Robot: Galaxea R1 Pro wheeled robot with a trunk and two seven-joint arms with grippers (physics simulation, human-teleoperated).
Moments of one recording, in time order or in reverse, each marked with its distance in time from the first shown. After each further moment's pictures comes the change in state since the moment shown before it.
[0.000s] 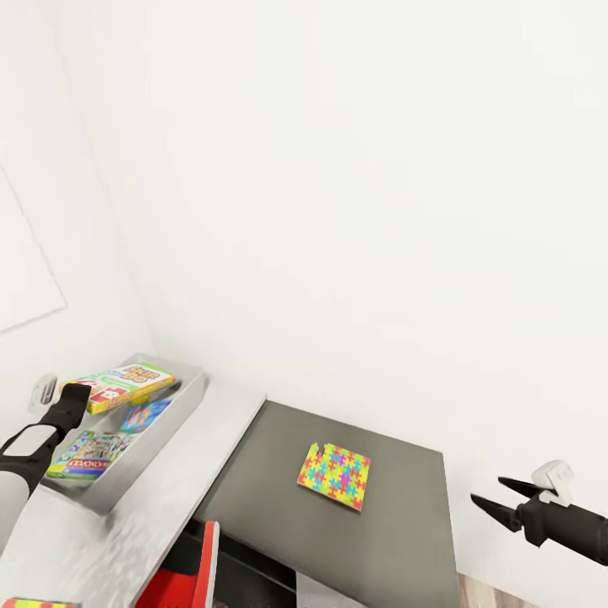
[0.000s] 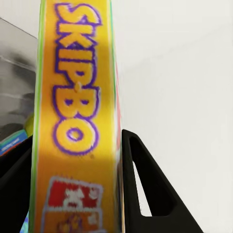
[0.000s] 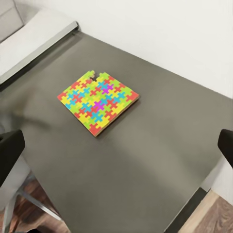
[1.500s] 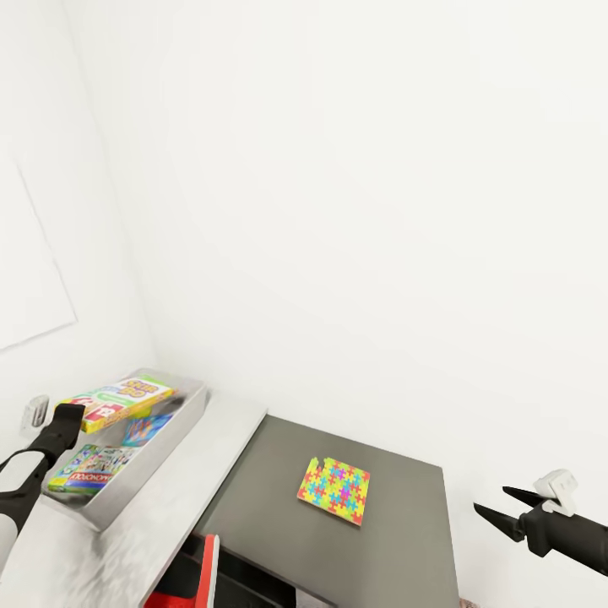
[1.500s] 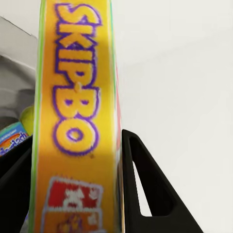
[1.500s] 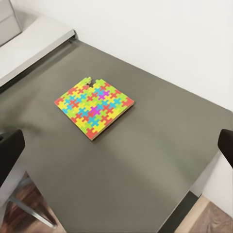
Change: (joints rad) left arm 0.172 -0.019 0.011 -0.184 0.109 0.062 0.026; right arm 0.031 0.004 -0.004 0.000 0.003 -0.013 -0.026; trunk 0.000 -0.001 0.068
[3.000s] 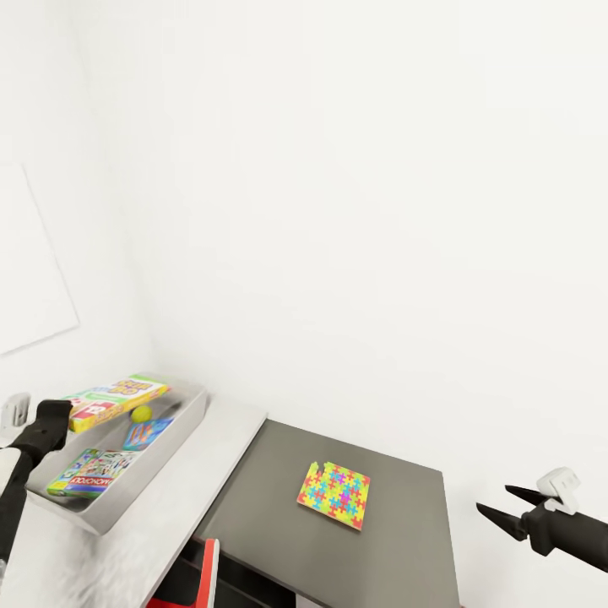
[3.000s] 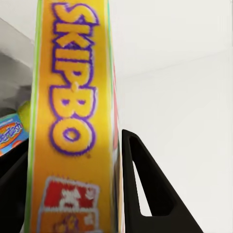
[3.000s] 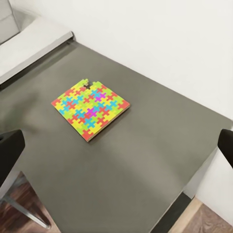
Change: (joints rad) left arm 0.198 -0.082 0.064 -0.552 0.174 0.093 0.428; right arm 0.000 -0.020 0.011 0.001 0.000 0.000 -0.006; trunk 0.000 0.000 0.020
